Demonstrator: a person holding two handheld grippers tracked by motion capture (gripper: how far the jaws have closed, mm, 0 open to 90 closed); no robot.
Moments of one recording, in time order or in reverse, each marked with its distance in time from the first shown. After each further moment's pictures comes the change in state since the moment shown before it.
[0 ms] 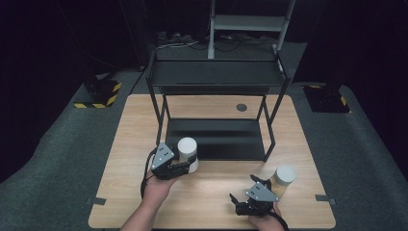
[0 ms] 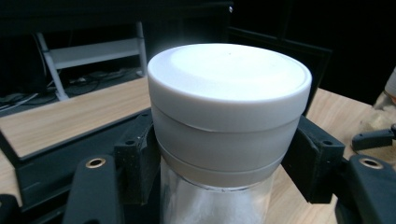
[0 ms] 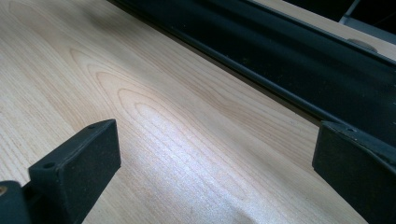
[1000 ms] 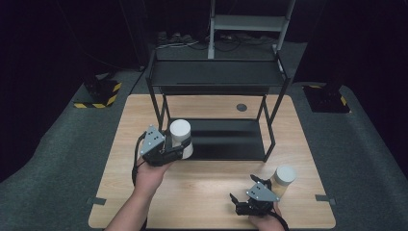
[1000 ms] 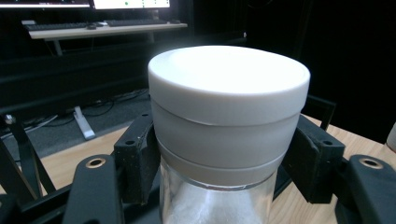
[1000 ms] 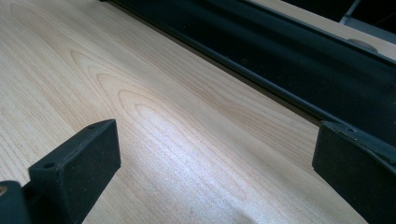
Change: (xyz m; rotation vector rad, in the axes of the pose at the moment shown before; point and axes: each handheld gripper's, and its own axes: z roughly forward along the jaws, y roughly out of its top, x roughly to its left) left arm 0.005 0.055 -0.015 -0.067 0.035 0.025; right arm -0.001 -0.001 -0.001 -0.003 0.004 0.008
